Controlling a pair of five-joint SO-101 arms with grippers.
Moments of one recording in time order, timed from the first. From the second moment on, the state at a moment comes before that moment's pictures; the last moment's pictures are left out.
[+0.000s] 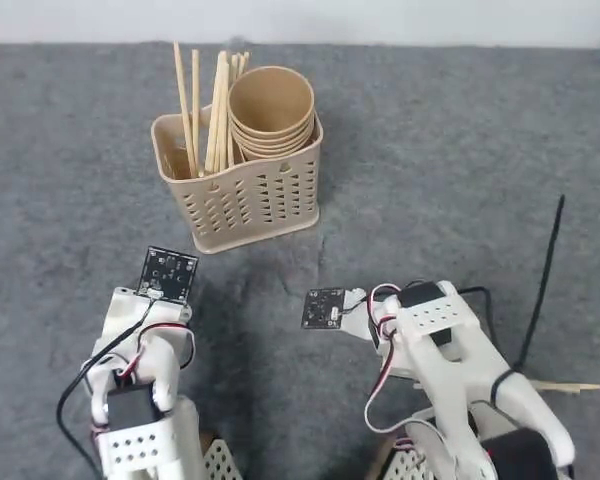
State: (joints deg) left arm -17.6 -102.7 96.7 60.1 -21.6; right arm -22.2 -25.3 66.5 58.7 60.7
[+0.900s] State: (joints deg) left arm -17.7 -102.7 96.7 60.1 -21.6; right arm -14.5 -84.6 52.7 29.5 -14.1
